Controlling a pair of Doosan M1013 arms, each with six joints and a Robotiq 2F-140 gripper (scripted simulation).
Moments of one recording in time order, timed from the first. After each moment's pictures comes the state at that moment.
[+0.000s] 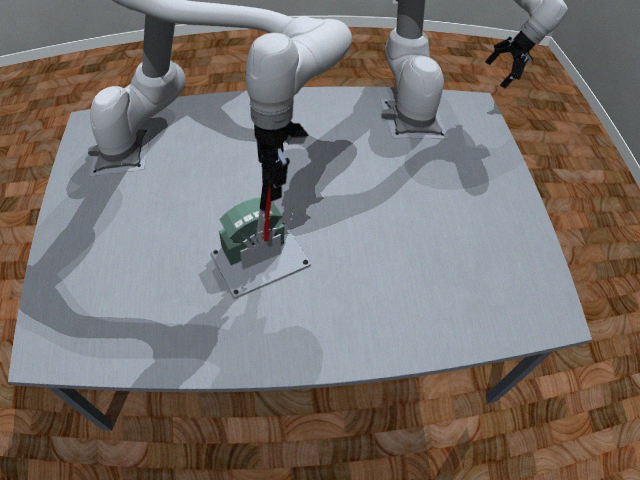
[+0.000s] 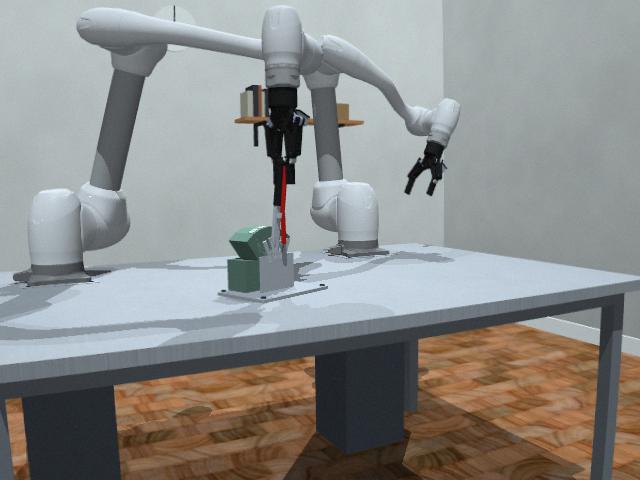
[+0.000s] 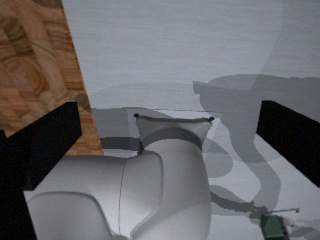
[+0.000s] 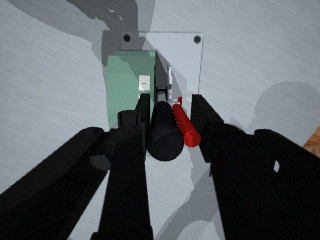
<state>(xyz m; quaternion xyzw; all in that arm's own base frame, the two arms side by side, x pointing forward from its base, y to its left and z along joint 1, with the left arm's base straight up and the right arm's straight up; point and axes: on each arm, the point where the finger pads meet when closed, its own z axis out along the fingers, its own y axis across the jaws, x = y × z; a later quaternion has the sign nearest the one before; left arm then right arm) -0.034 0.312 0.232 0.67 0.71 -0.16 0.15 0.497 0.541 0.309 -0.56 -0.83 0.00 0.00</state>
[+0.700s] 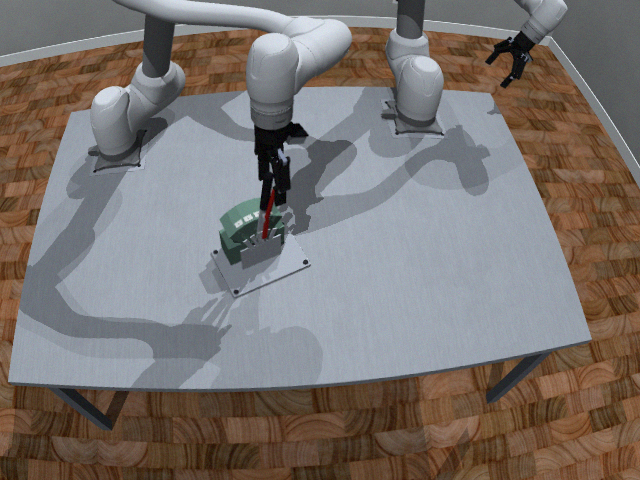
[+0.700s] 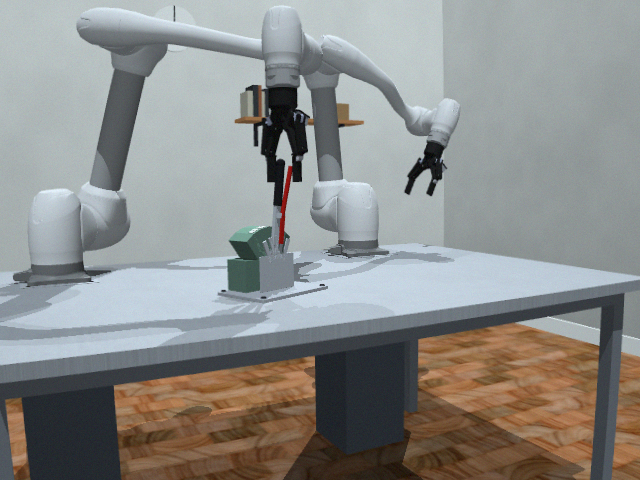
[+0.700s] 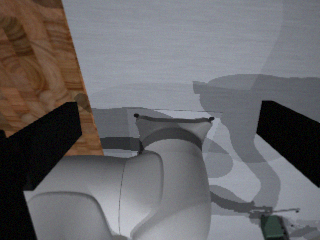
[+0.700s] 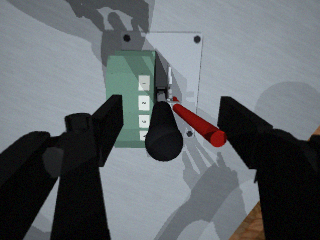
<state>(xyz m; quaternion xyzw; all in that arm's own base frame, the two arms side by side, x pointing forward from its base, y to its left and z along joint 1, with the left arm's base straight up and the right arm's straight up) -0.034 0.312 0.232 0.67 0.71 -0.16 0.15 0.497 0.541 0.309 -0.56 -0.83 0.00 0.00</state>
